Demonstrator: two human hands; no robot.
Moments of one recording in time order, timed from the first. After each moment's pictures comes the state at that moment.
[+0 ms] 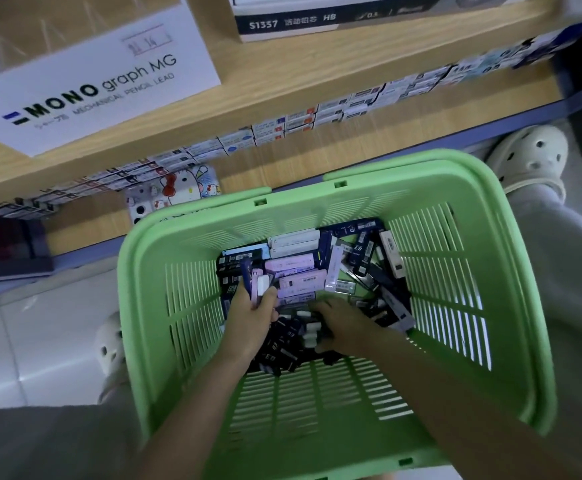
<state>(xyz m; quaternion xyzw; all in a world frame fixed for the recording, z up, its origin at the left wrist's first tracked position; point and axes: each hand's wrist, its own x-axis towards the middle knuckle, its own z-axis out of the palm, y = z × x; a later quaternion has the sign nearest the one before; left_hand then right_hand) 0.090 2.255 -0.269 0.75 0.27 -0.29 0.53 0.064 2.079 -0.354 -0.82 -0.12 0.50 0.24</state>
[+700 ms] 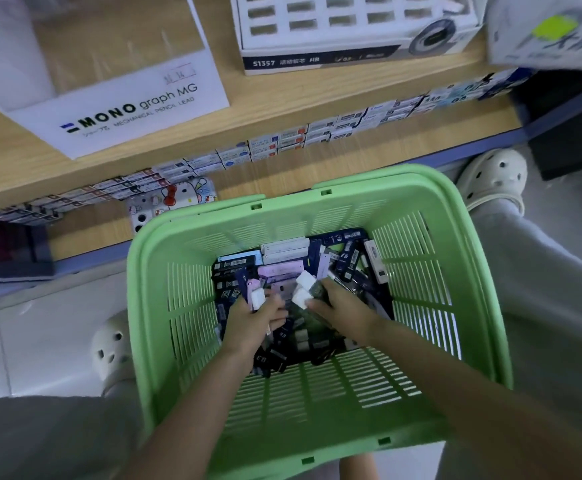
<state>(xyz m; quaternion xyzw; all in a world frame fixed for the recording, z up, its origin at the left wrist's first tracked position) 0.086 2.242 -0.242 0.63 0.37 -0.32 0.60 0.092 2.077 -0.282 -0.79 0.06 0.43 0.44</state>
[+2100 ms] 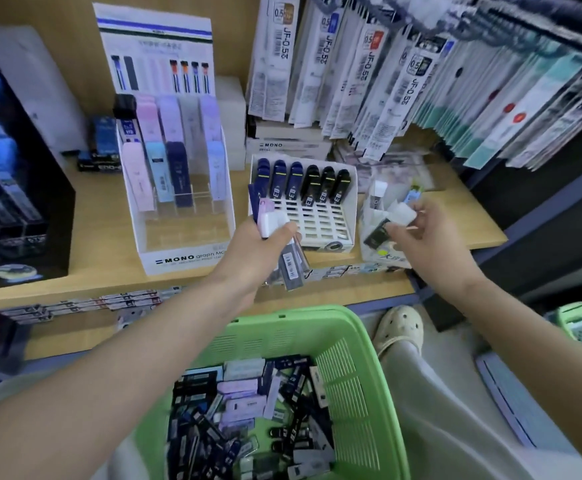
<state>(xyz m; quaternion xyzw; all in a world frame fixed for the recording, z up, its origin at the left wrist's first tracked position) 0.206 2.209 0.004 0.68 0.11 -0.16 0.71 0.213 2.001 0.025 -0.91 0.07 -0.06 0.40</state>
